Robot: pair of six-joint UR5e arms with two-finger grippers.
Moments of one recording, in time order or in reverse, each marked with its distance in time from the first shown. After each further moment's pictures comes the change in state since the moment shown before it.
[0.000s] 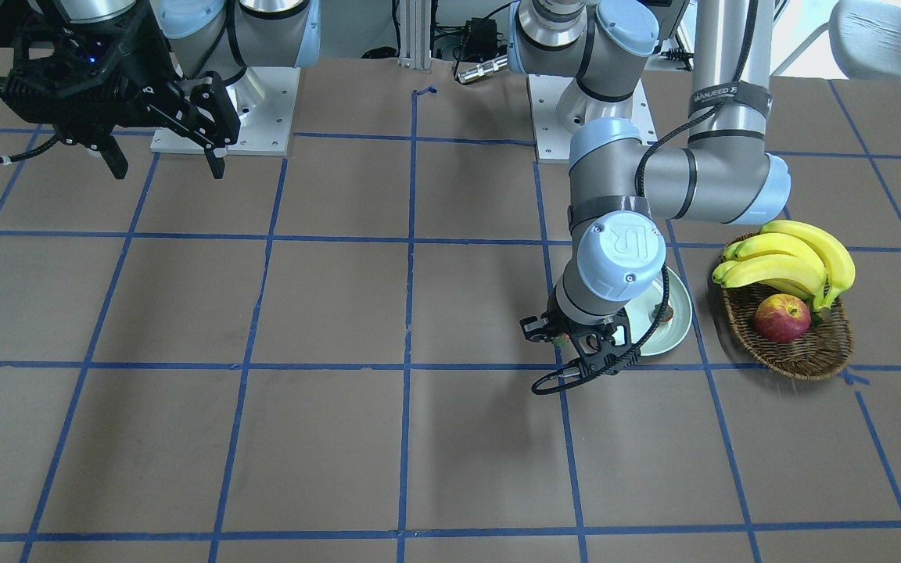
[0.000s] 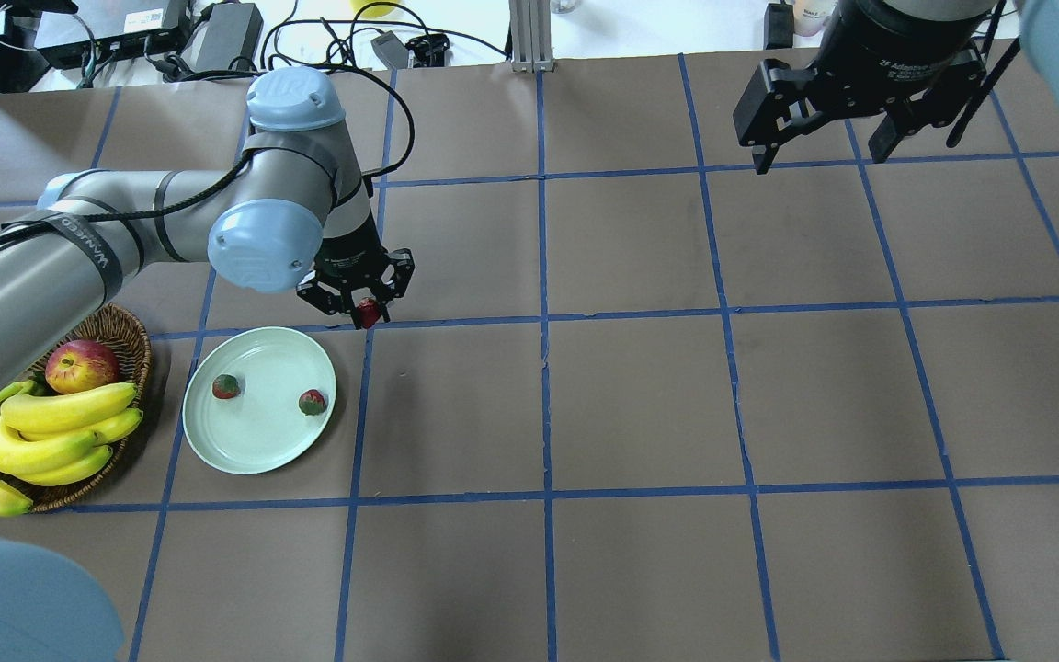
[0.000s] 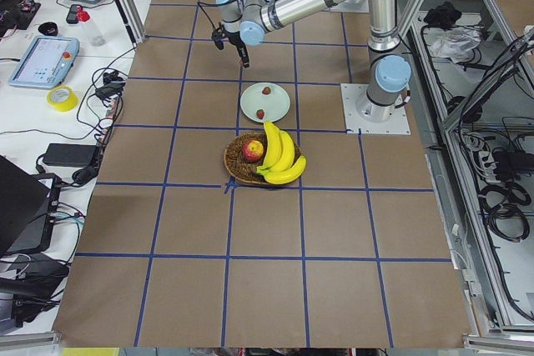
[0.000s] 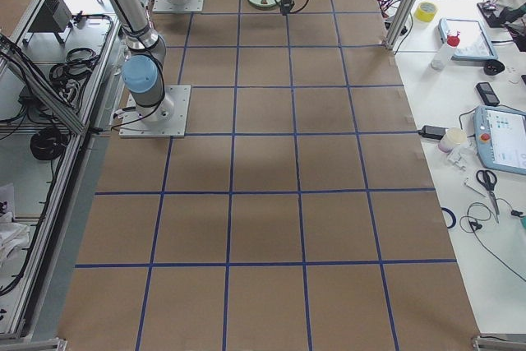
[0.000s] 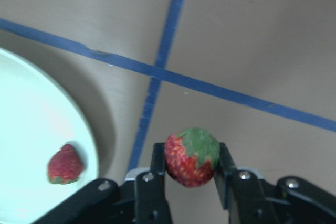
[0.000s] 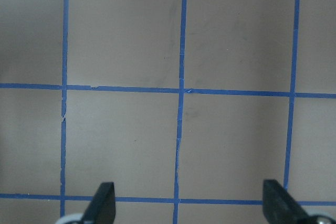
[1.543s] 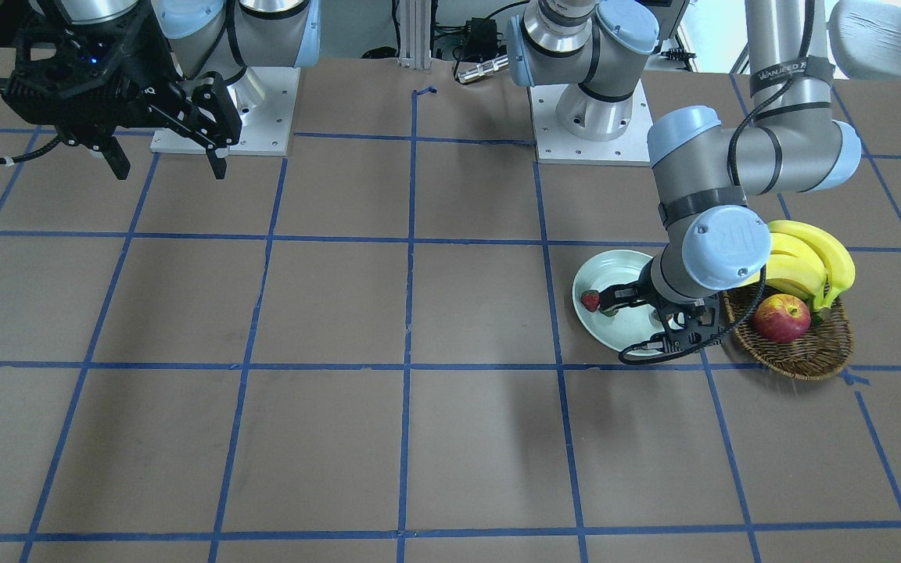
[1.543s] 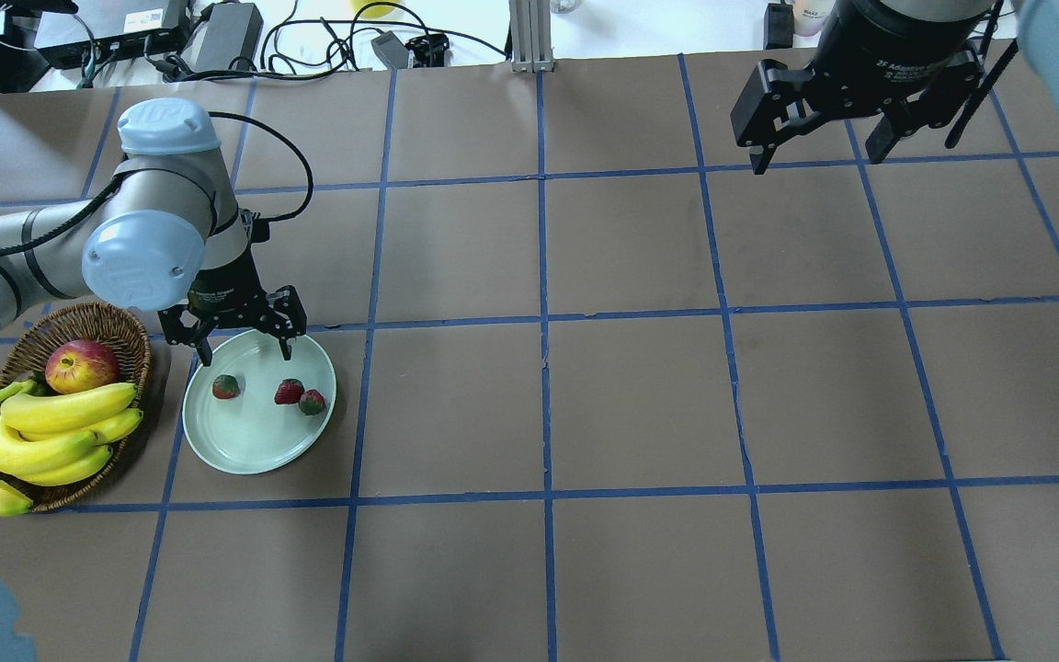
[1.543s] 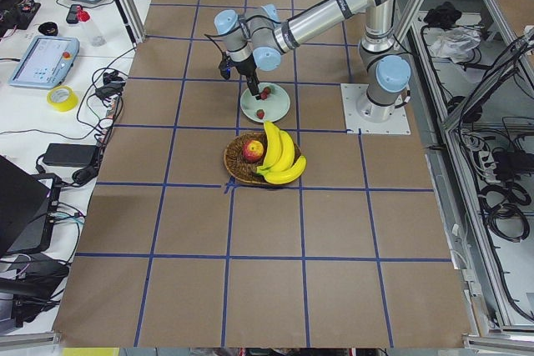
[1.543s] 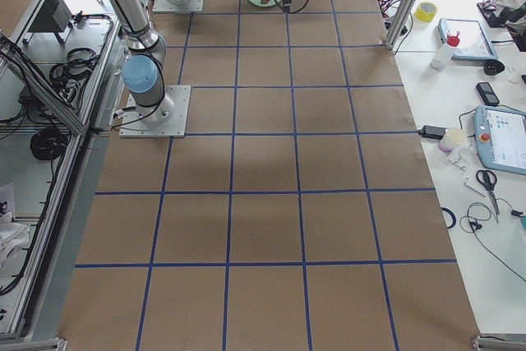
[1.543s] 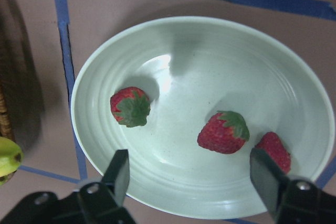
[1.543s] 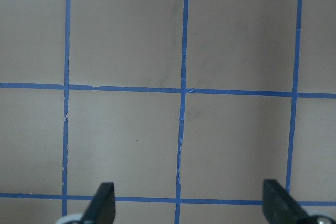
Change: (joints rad) left arm 0.174 0.104 -0.095 -0.063 0.098 0.283; right arm 0.001 0.001 0.000 0.000 0.004 0.001
